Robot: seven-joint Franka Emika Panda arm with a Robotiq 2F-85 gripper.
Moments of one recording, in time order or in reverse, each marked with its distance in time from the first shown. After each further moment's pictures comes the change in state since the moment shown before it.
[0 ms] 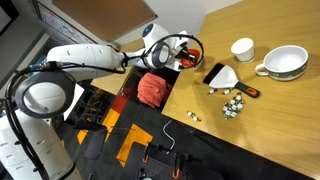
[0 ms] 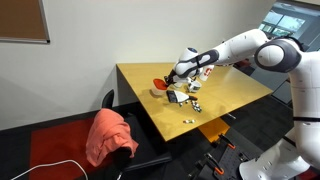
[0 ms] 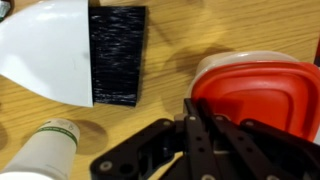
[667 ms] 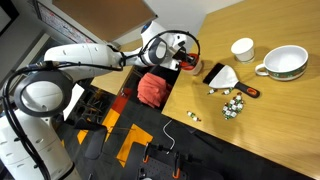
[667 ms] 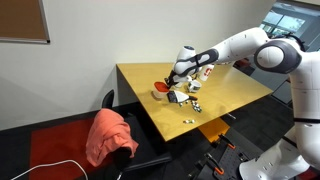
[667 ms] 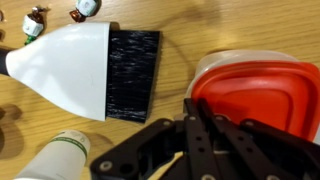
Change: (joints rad) arm 0.063 -0.001 -0.061 0.031 -0.043 -0.155 0.027
